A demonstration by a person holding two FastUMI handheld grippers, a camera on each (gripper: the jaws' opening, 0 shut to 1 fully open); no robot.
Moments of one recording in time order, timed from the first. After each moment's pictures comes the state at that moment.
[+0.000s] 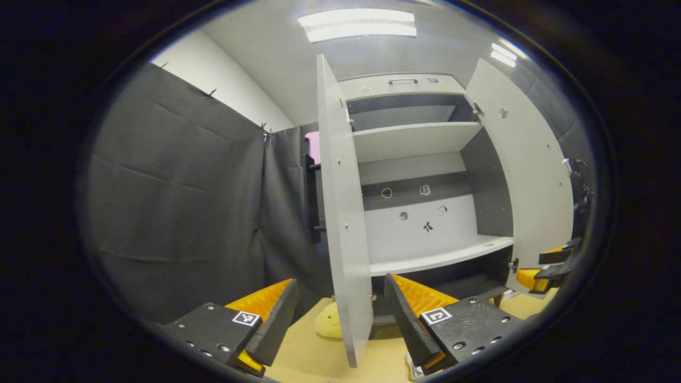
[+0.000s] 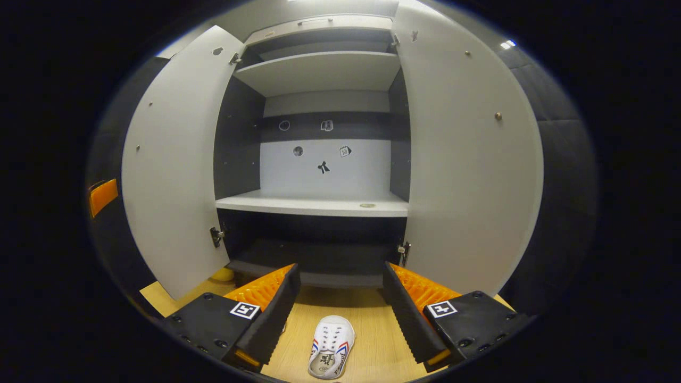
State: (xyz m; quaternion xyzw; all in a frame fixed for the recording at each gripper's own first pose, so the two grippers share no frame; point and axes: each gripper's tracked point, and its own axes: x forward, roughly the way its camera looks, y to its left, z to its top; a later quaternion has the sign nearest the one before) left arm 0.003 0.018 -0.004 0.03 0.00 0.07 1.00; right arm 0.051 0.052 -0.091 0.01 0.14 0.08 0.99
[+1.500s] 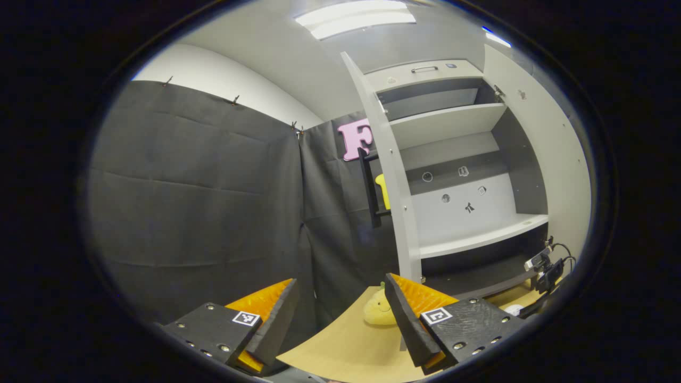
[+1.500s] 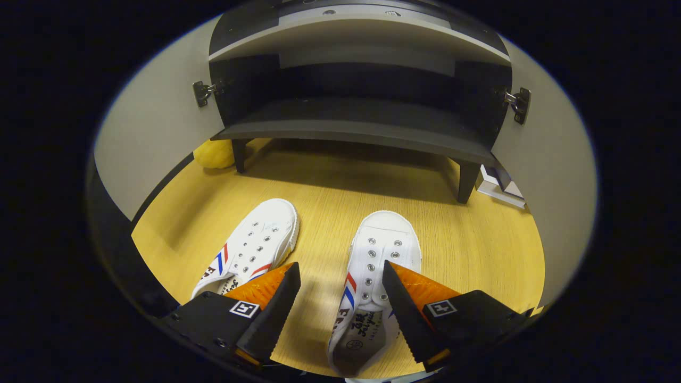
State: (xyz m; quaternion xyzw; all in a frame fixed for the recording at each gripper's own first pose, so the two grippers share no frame) left arm 0.004 0.048 -0.009 0.07 0.04 0.19 0.98; right arm 0.038 0.113 -0.324 -0.04 0.46 0.15 0.87
